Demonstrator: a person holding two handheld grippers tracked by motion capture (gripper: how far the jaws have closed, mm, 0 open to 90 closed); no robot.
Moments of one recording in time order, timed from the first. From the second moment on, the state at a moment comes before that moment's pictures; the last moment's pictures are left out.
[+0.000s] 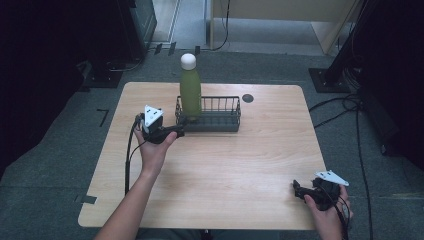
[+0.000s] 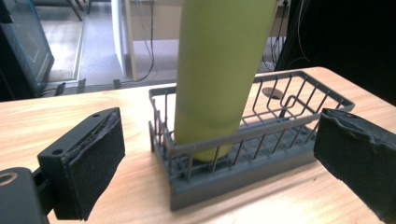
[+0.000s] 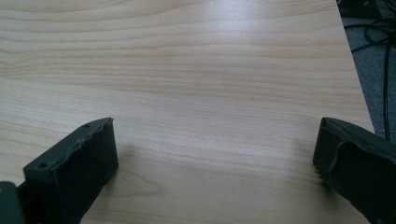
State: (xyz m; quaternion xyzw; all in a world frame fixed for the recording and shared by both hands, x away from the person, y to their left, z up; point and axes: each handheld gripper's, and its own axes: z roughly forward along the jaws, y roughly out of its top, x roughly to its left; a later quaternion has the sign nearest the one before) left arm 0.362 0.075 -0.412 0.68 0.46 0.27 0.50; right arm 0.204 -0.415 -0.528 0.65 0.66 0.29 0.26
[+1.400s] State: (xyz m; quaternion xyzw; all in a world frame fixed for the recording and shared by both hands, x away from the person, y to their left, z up) left arm 0.263 0.200 -0.486 0.68 0.53 0.27 0.43; right arm 0.204 -0.415 -0.528 0.65 0.66 0.29 0.26
